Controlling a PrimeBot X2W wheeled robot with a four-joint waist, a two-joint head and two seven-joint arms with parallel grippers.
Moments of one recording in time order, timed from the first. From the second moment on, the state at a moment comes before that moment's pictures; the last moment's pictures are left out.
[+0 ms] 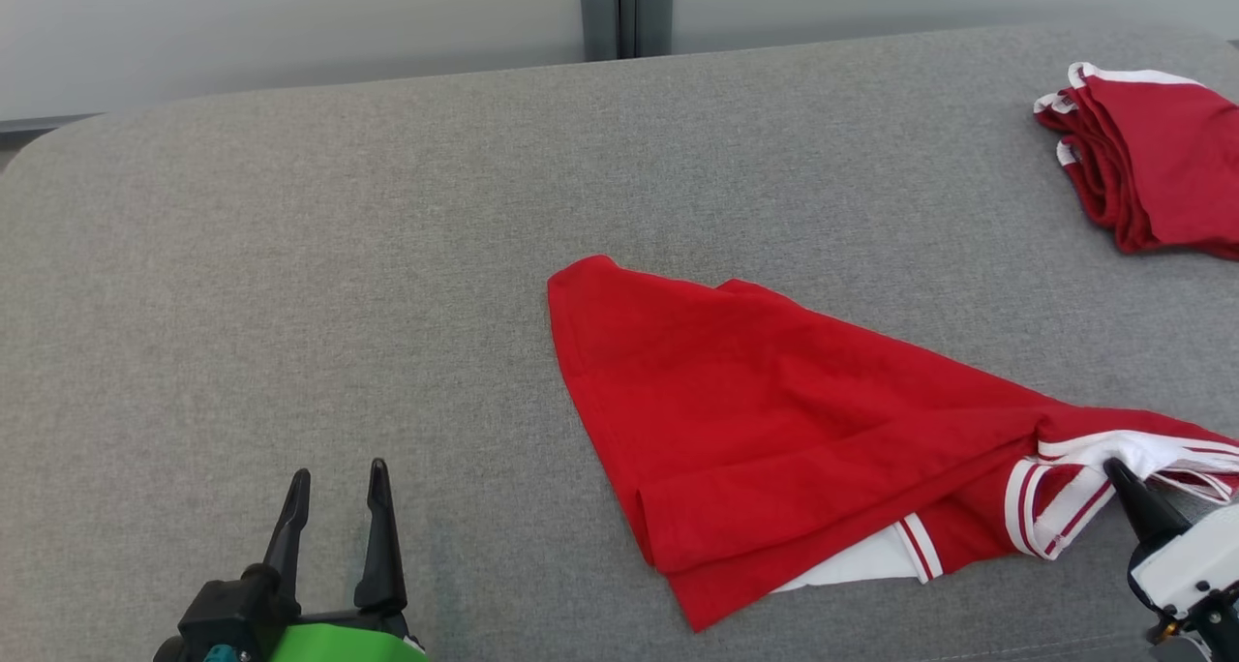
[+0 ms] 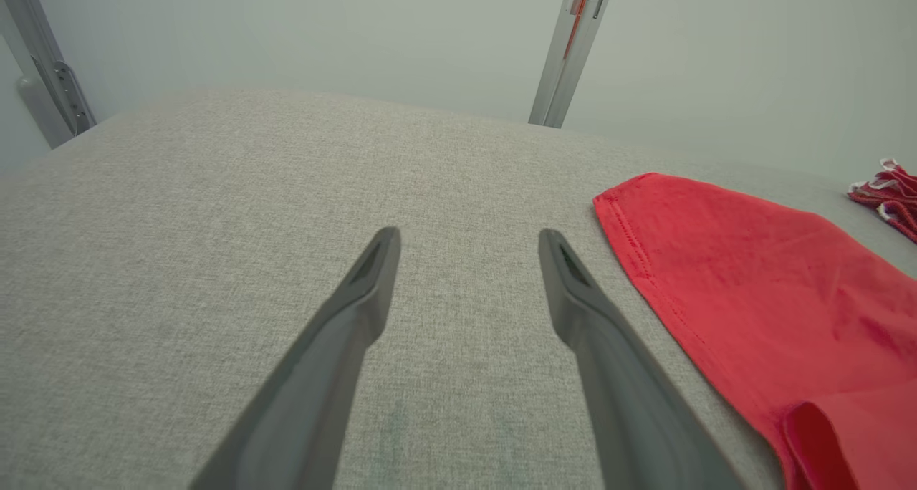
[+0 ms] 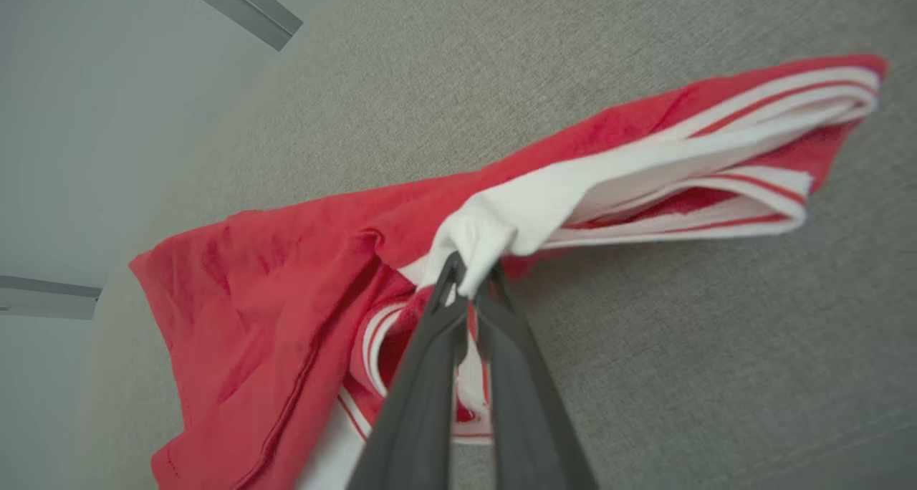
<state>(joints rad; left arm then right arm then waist) 0.08 0.05 -0.10 0.11 -0.30 -0.02 -0.26 0.04 -0.05 -0.40 -0.02 0.67 0.13 0.56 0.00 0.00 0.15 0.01</state>
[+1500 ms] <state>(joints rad) 0.03 0.05 -0.15 0.13 -0.31 -0.02 -0.26 -0.37 -0.48 0.34 0.10 0.38 0.13 0.73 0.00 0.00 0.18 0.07</state>
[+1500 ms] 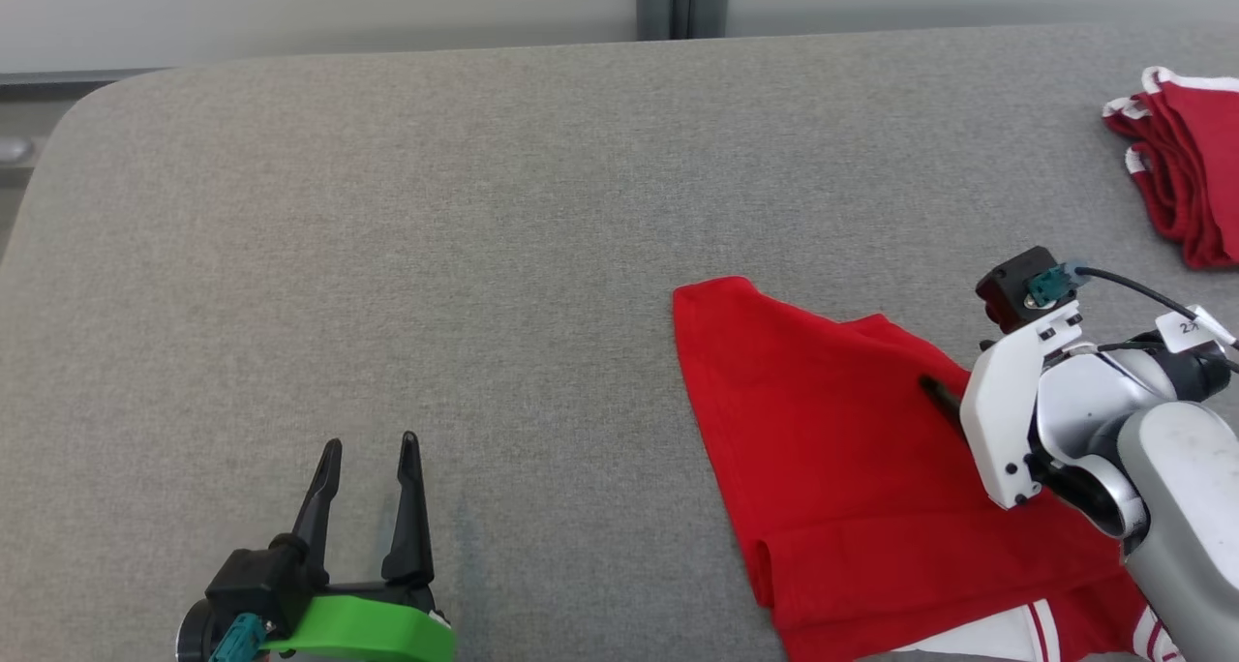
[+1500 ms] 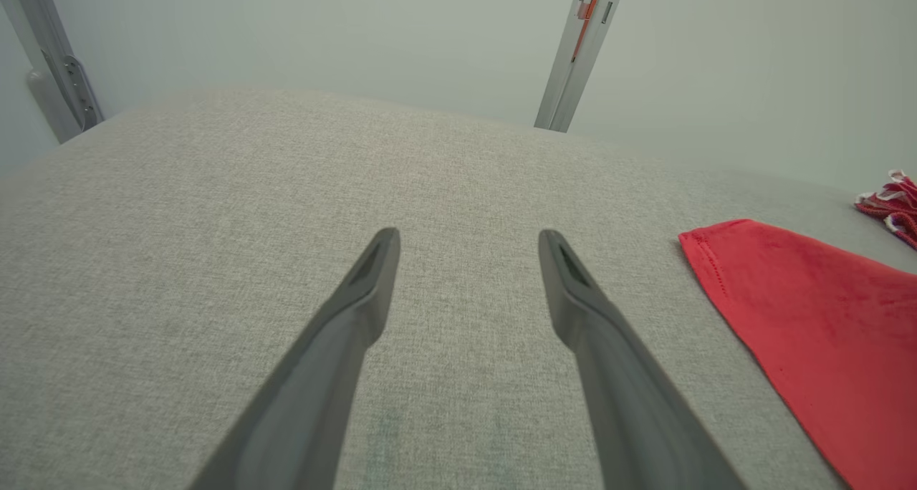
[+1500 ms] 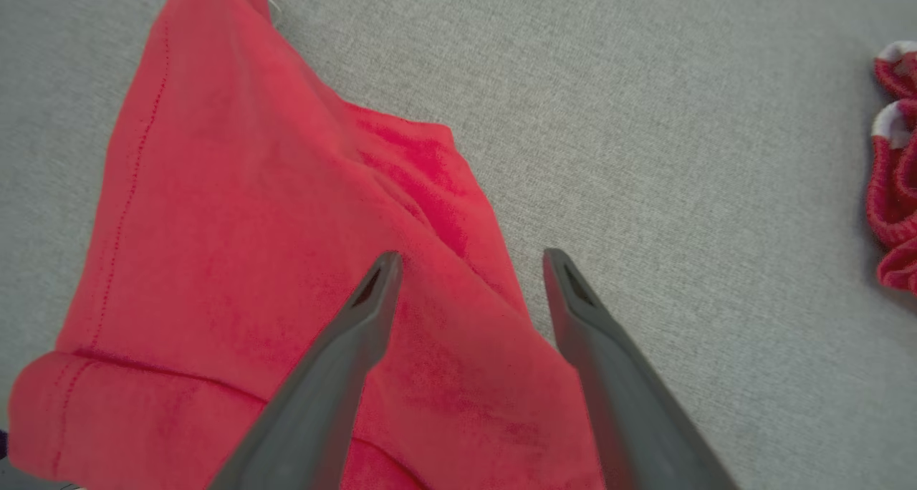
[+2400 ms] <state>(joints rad) -0.04 0.05 -0.24 0.14 -0.35 -0.02 -0.26 -0.87 -0.45 0.55 0.44 0.44 0.13 0.40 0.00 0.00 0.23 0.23</state>
